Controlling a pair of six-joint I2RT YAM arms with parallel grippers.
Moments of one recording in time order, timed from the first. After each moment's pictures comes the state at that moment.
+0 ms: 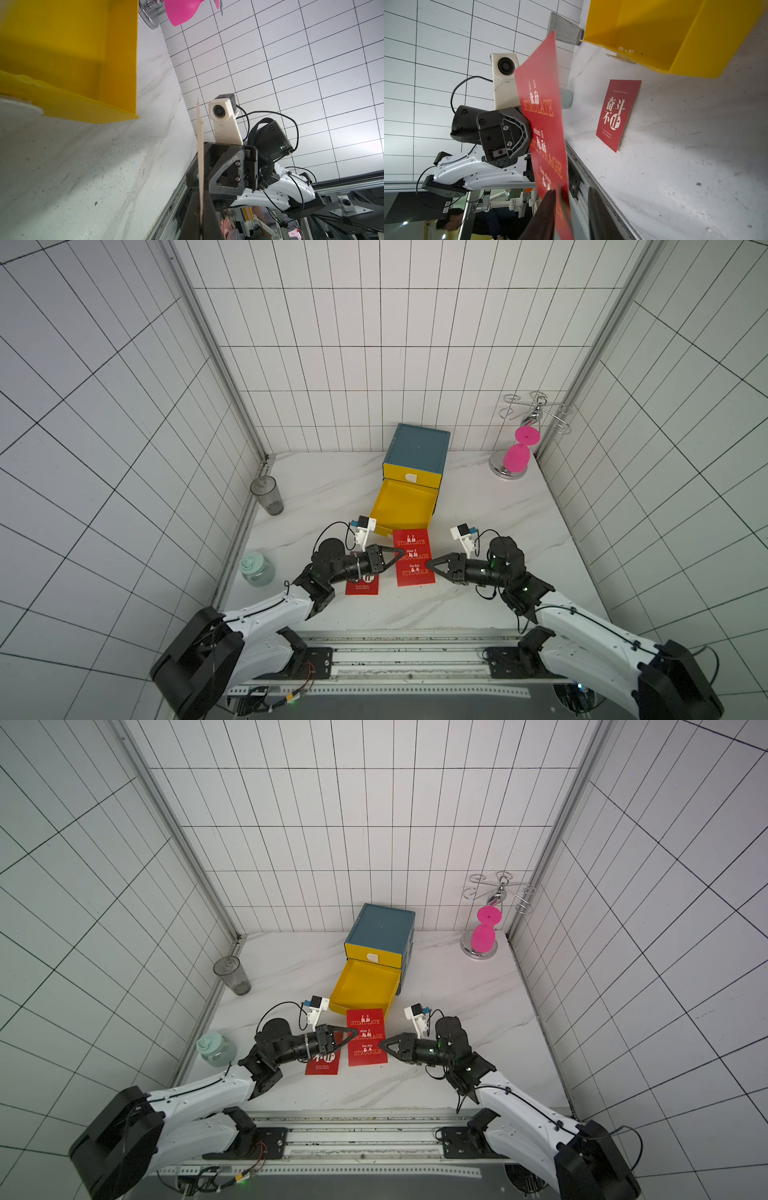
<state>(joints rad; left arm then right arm) -0.63 1.14 0.35 0.71 0.61 -1.14 0.59 0.94 0.35 0.28 -0.68 1.03</state>
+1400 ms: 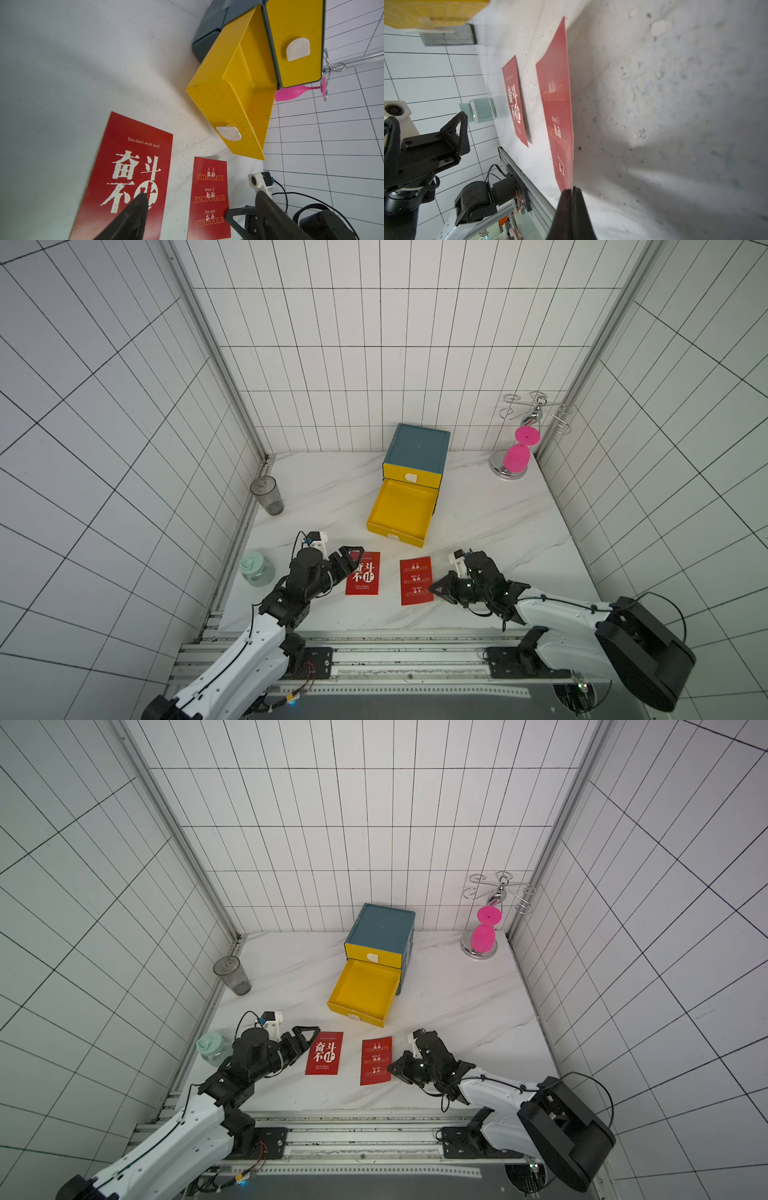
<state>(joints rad) -0.42 0.72 0.29 -0.07 0.23 -1.05 0.70 1.22 0.26 0.23 -0.42 1.13</state>
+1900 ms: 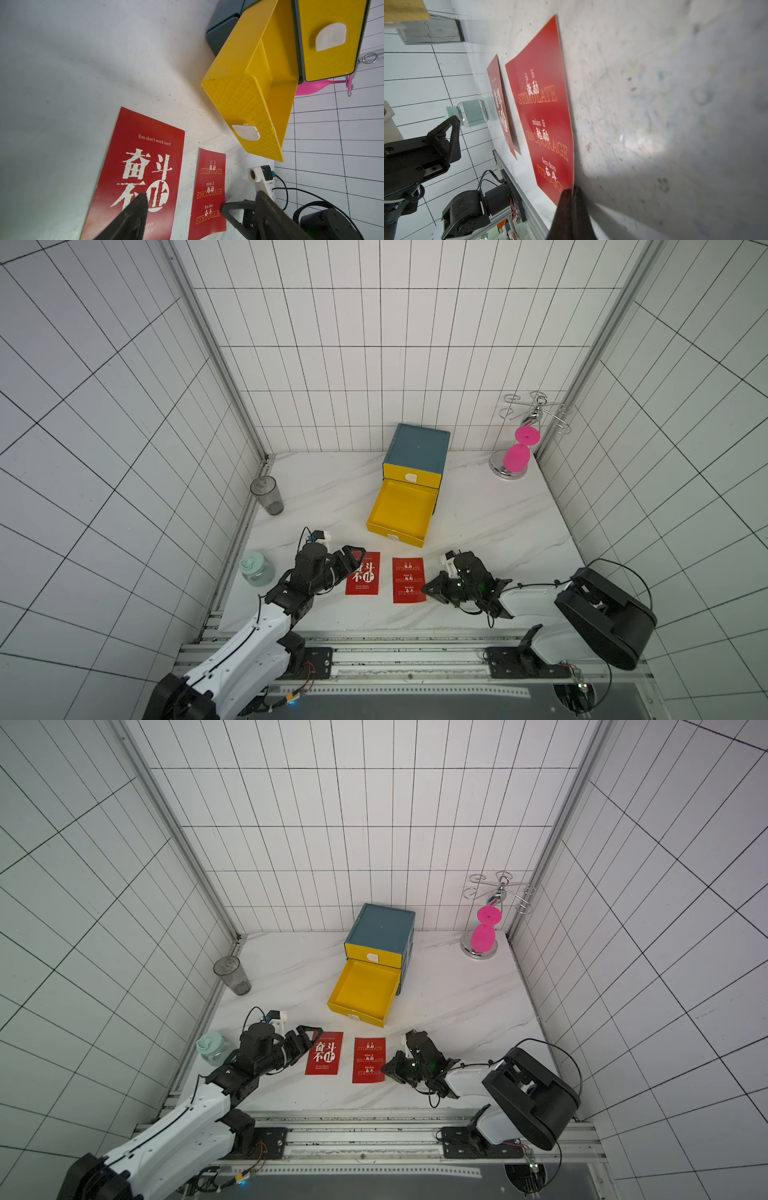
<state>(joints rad) -0.41 0.82 0.32 -0.06 0.26 -1.02 0.74 1.44 0.29 0.43 -0.40 1.16</state>
